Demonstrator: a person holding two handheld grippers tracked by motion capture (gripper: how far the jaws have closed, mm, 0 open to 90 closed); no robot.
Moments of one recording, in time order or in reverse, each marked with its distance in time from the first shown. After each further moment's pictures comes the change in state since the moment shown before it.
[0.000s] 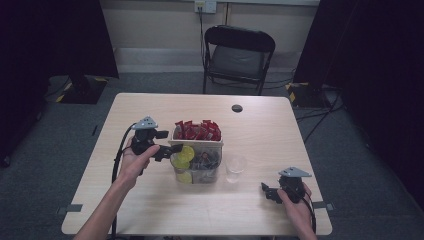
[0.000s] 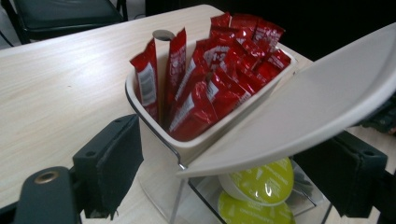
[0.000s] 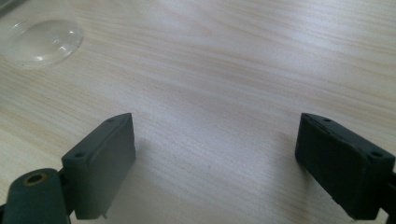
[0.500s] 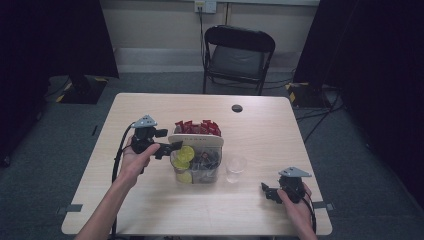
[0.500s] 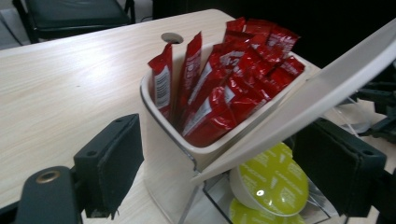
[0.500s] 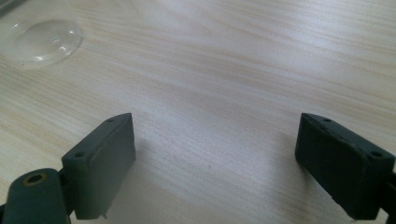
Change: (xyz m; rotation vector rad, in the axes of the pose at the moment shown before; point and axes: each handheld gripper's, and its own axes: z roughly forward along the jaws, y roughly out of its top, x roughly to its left) left arm 0.005 -0.002 0.004 -0.006 0.021 -0.028; right arm 0.000 0.000 0.000 -0.001 0.001 -0.001
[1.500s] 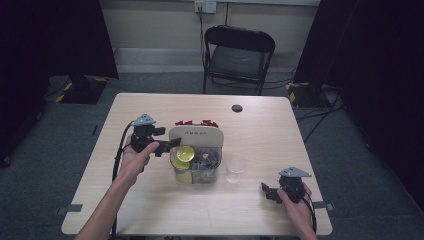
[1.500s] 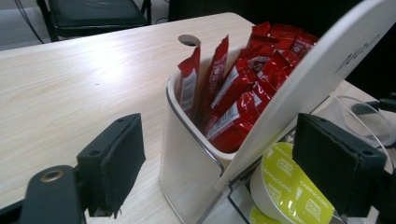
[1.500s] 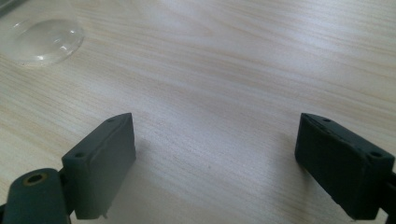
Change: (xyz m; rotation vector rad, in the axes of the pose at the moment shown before) left arm 0.007 0.001 0.003 -0.010 0.062 -0.036; right arm -0.001 0.000 0.000 0.002 0.005 -0.004
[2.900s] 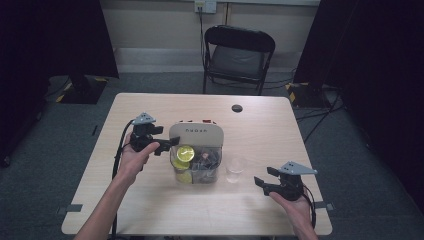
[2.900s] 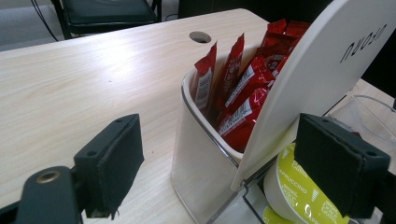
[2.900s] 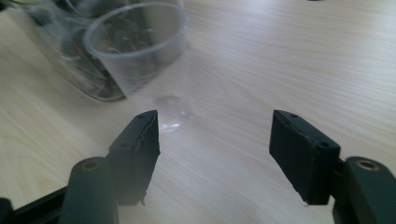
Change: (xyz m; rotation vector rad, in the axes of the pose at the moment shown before) left arm 0.002 0.001 -0.001 0.016 0.028 0.003; right arm 0.023 0.036 -0.035 -0.180 0.246 -0.048
